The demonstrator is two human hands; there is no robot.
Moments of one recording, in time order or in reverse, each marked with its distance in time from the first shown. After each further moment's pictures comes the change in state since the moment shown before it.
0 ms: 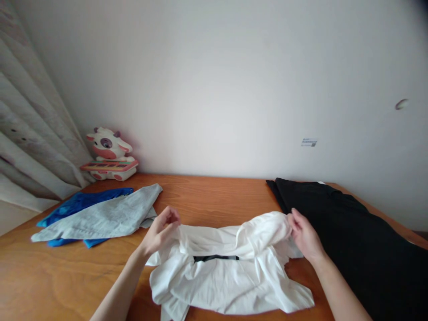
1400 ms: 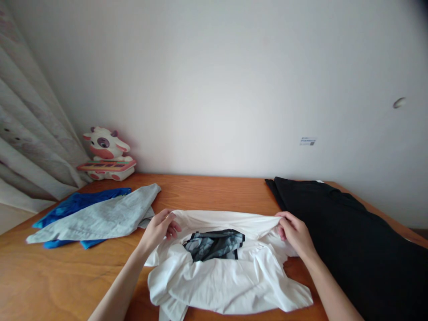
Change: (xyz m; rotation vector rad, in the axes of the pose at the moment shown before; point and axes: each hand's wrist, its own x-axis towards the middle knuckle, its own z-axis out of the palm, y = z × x) left_hand 0.006 -0.018 0.008 -0.165 0.057 -0.383; right_hand 0.001 0.019 0.008 -0.306 0.071 -0.012
